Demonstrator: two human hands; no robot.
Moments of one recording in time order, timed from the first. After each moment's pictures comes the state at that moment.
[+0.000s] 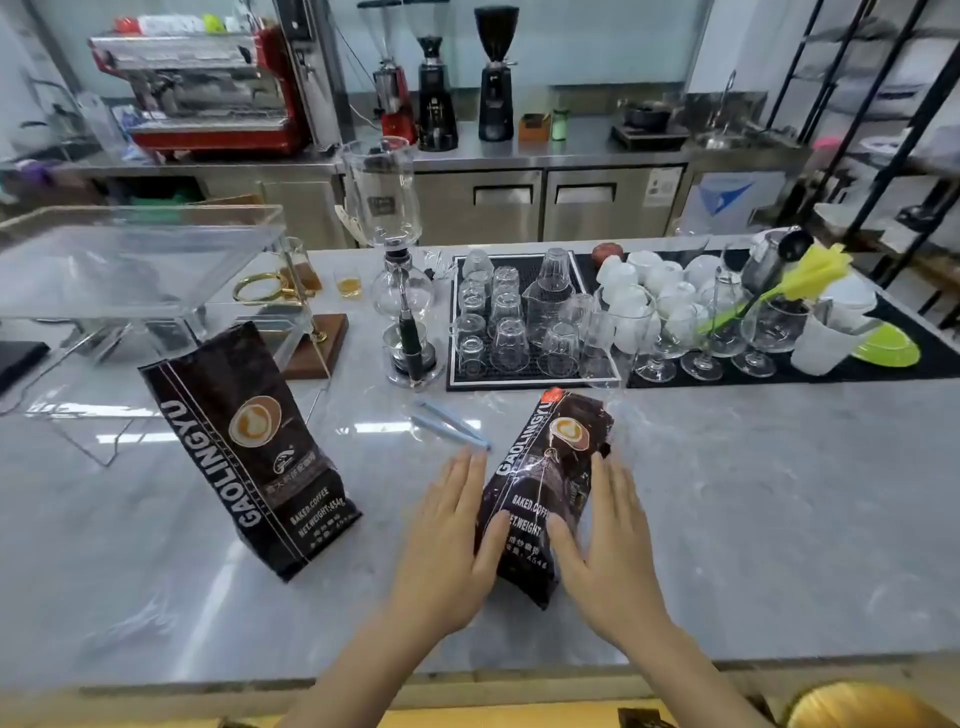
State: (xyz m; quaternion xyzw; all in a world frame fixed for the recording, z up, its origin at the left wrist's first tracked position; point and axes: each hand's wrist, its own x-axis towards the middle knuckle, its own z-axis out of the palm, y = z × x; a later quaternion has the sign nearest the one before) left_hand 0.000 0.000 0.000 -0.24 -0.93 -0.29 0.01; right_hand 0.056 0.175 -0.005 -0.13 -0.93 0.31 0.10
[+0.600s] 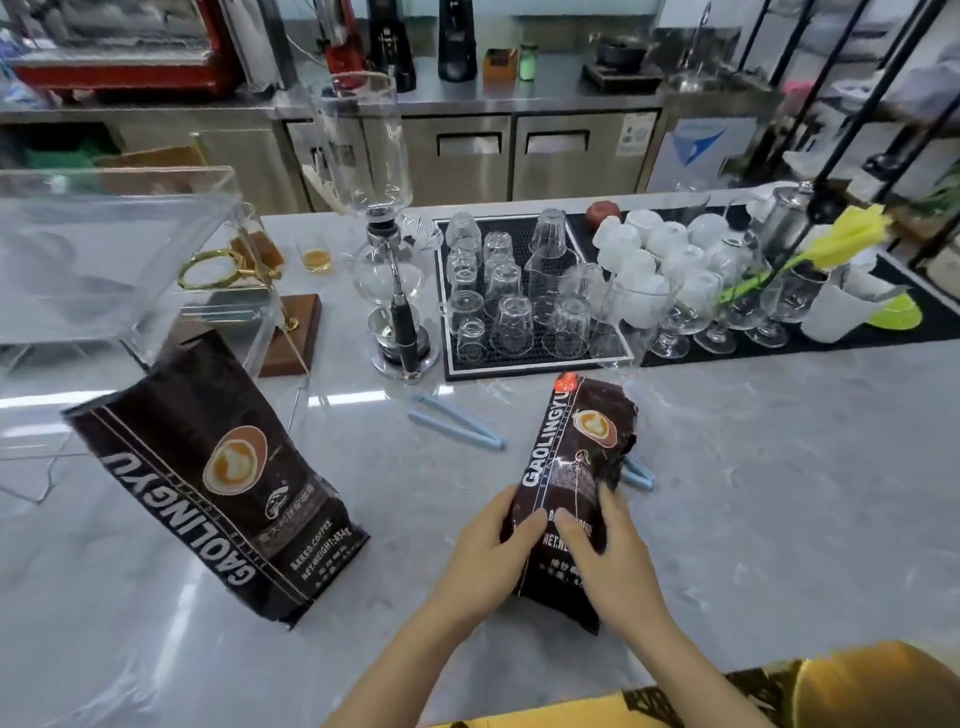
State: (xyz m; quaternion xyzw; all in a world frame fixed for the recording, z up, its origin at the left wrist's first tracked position) left_hand -0.044 0.011 -0.017 -0.09 -0.74 -0.62 -0.26; right_hand 0.018 0.144 -0.023 -0.24 -0.82 0.52 0.08
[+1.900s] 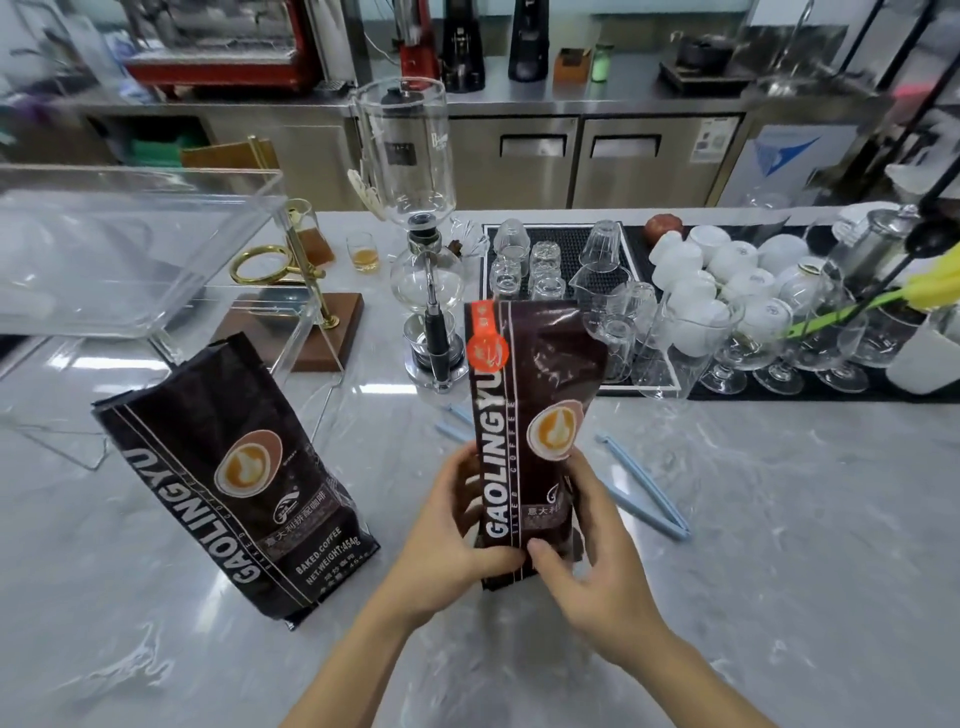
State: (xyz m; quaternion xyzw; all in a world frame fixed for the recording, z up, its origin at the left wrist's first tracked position) left_hand -0.081 -0.018 0.002 -0.11 -0.68 -0.70 -0.19; right_hand -0.015 0.142 0.011 0.01 -0.78 0.62 0.12
